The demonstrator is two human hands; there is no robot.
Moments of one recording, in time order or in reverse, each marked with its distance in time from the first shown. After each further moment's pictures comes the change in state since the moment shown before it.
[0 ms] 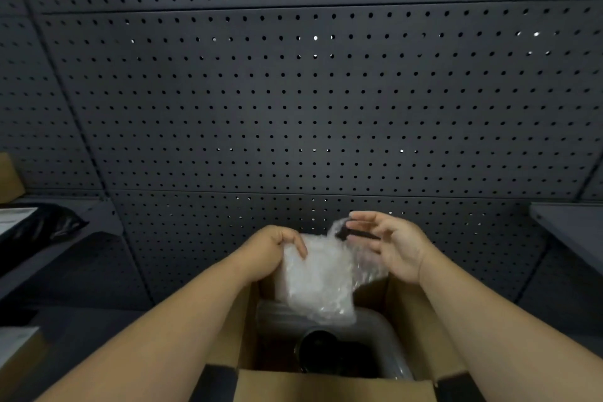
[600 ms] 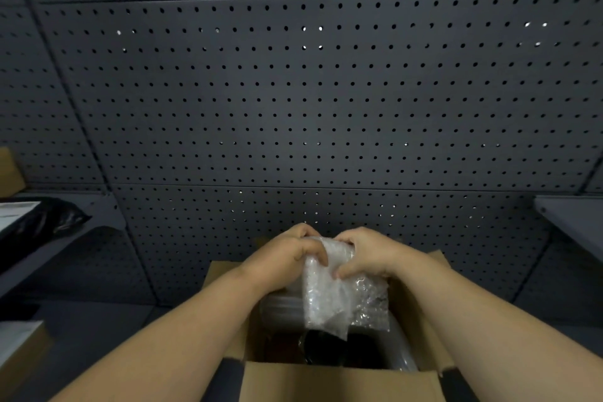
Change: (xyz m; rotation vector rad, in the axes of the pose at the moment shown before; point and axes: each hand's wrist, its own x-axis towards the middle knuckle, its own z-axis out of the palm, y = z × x) left_hand -0.011 -0.002 0.016 0.224 -0.106 0.157; right_hand 0.016 0.015 0.027 -1.193 -0.211 -0.020
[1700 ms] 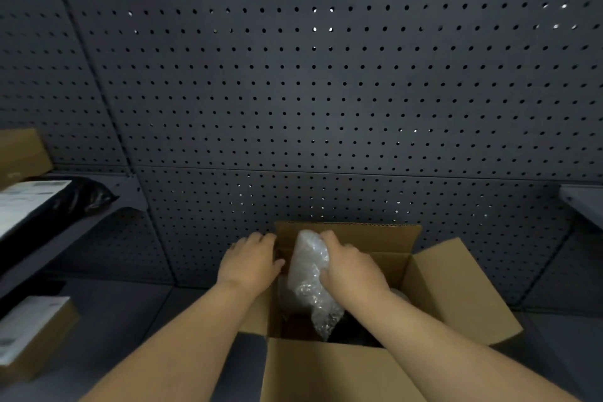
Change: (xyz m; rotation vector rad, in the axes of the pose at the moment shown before) left_hand -0.036 -0.065 -0.025 0.890 0.237 -0.257; right_hand -0.014 -0.047 0.087 -0.245 0.290 0.062
